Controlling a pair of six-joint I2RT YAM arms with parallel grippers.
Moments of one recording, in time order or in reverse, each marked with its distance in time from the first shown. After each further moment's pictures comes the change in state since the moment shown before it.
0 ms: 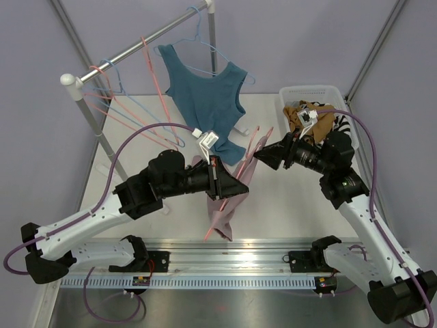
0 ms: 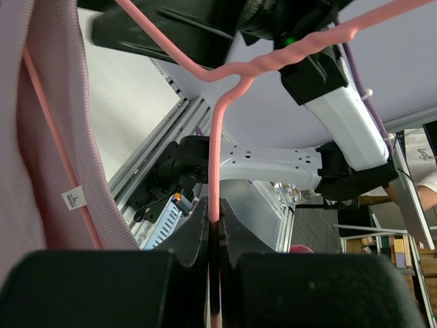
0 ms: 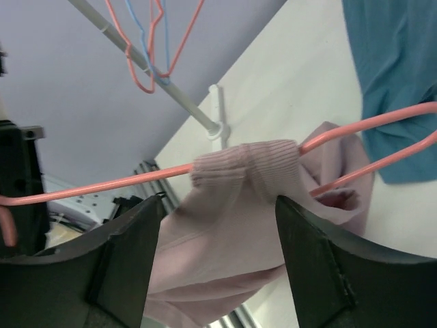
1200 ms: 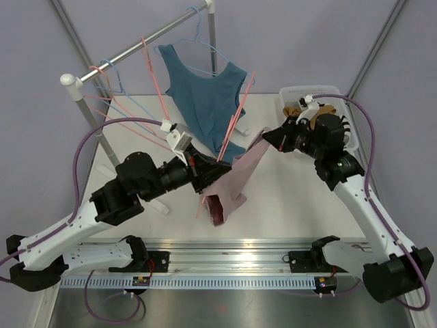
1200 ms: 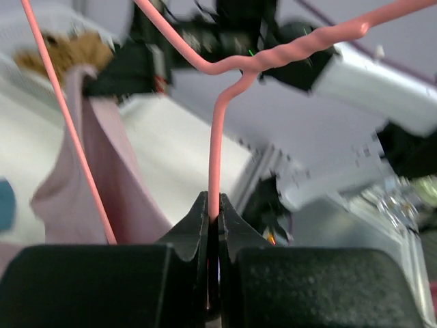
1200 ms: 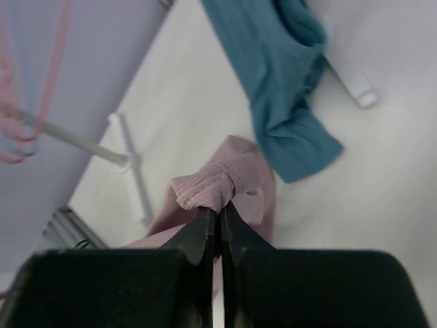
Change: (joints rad) left arm 0.001 -0.134 0.033 -0.012 -0.148 0.449; right arm 0.005 0.225 0.181 -0.190 0.348 -0.139
